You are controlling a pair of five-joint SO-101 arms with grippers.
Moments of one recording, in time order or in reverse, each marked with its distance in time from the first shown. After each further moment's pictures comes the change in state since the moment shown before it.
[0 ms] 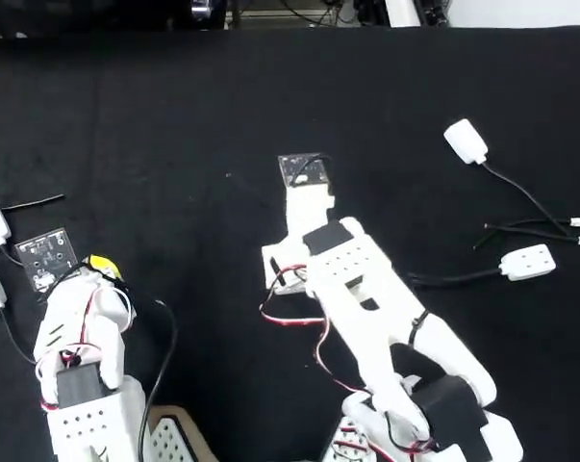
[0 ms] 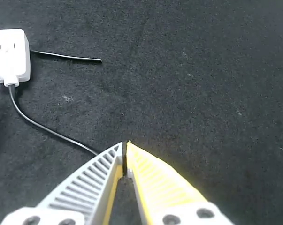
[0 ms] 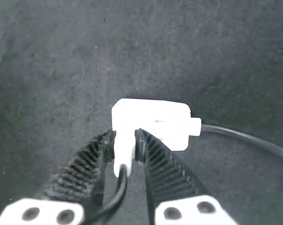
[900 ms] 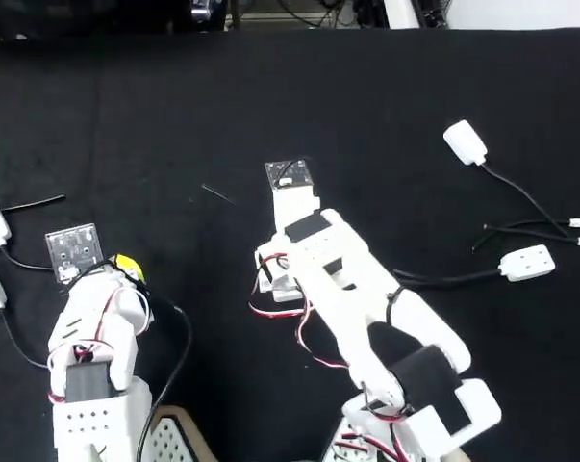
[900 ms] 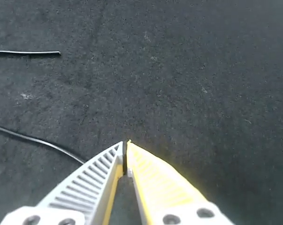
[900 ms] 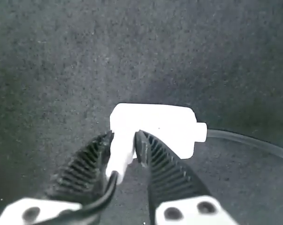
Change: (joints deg) left arm 8.2 0.0 0.0 1.7 0.0; right arm -0.9 15.6 -6.3 0.3 -0.2
